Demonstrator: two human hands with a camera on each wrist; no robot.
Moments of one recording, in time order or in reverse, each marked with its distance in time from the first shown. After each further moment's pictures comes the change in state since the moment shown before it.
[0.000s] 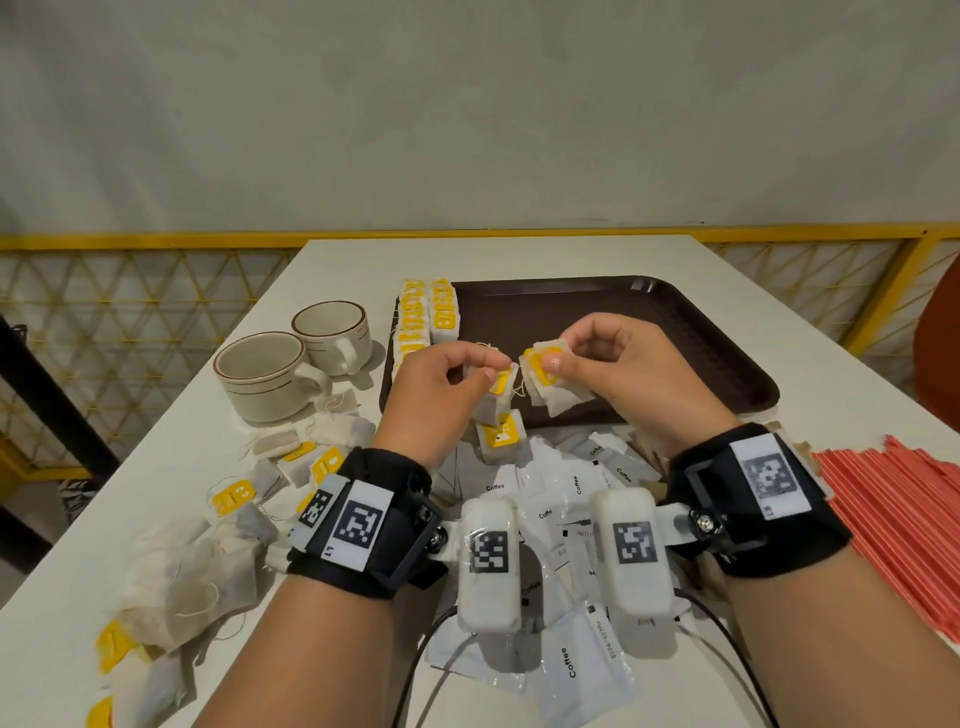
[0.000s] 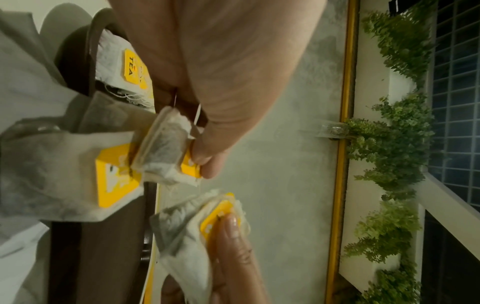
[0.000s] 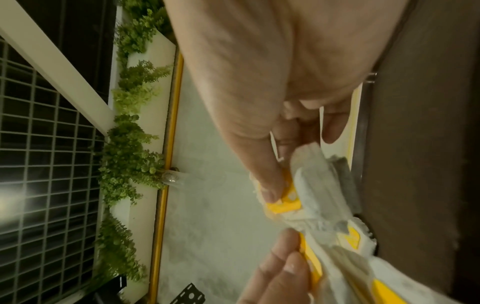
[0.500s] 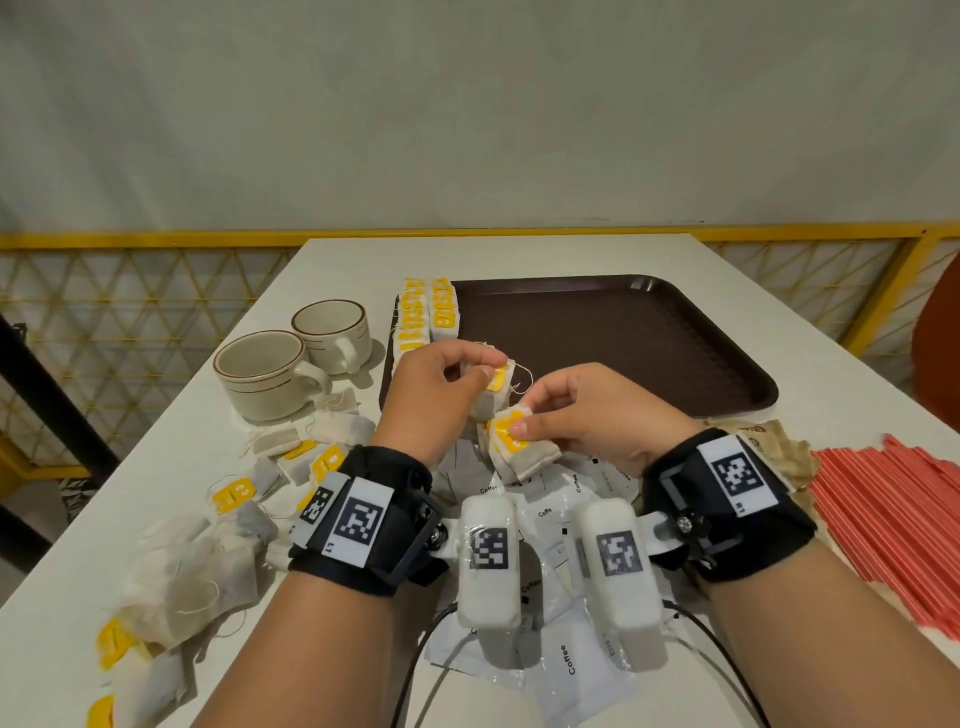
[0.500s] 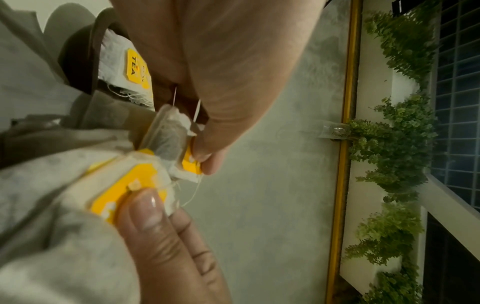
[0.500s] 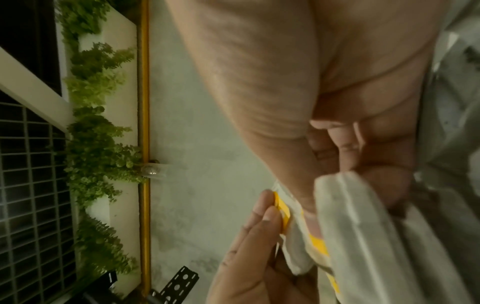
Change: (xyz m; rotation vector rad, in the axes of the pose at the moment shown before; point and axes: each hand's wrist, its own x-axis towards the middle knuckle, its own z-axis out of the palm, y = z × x) left_hand 0.003 -0.005 0.000 0.021 0.024 0.024; right_hand -0.003 0.010 0.016 -0.073 -0.313 0.332
